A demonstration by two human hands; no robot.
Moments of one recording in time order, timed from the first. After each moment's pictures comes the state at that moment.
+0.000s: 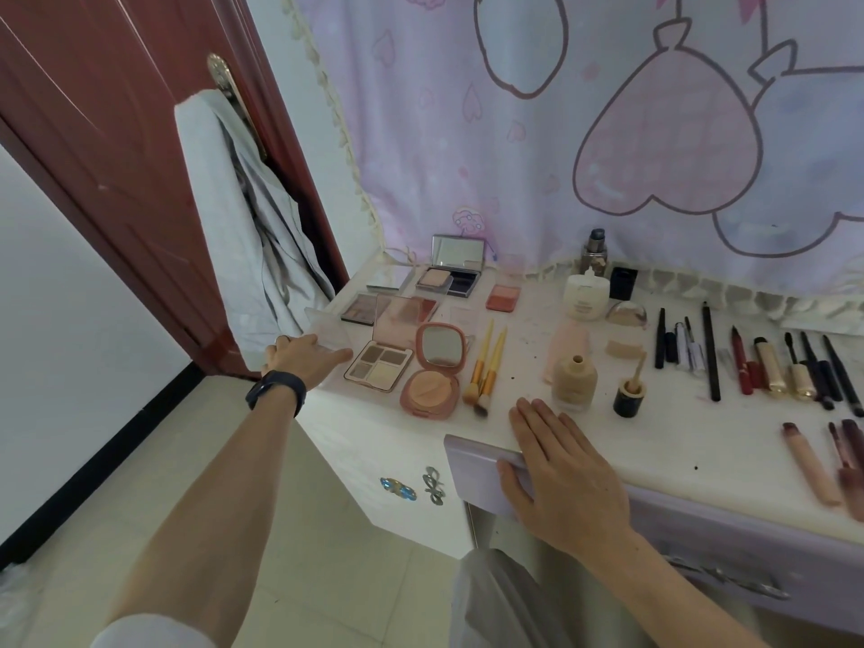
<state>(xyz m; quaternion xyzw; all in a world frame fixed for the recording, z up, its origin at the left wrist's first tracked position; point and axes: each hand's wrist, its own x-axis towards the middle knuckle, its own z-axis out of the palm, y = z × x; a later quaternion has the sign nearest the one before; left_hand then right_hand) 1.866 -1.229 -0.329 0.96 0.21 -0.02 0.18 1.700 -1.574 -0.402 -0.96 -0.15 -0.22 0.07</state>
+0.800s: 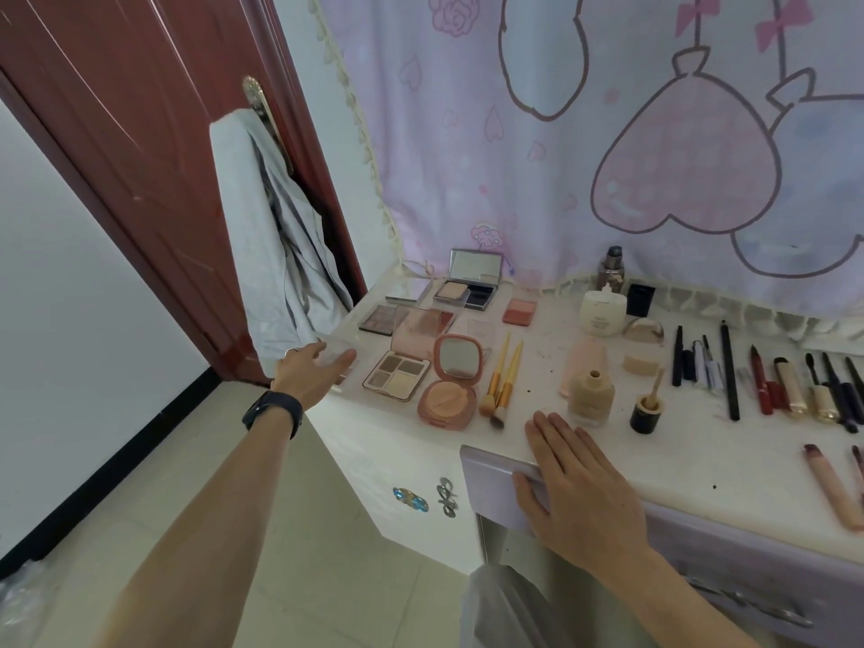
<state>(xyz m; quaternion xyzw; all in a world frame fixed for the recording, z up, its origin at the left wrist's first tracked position) 1.849 -1.205 -0.329 0.94 0.17 0.02 0.28 1.700 -1.574 -0.397 -0.96 -0.15 -0.22 0.06</state>
